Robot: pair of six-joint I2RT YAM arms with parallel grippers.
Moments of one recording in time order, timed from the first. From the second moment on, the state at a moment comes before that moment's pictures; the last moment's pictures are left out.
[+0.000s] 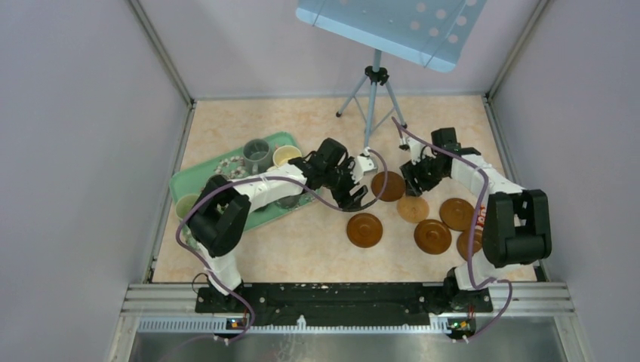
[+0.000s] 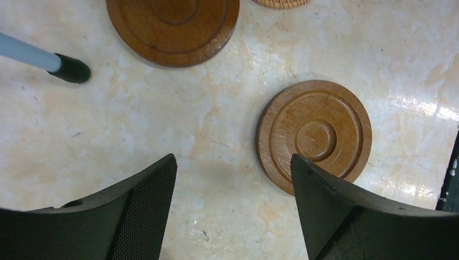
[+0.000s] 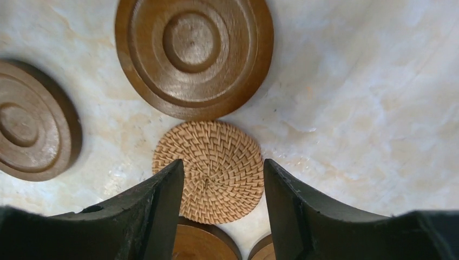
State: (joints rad) left arm -0.75 1.80 1.23 -0.28 0.48 0.33; right arm 0.12 1.56 1.04 -0.60 -0.38 -0.46
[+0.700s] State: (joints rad) left arm -0.75 1.85 1.25 -0.26 0.47 0.32; right arm 0.08 1.71 1.03 -0.57 -0.27 -0.48
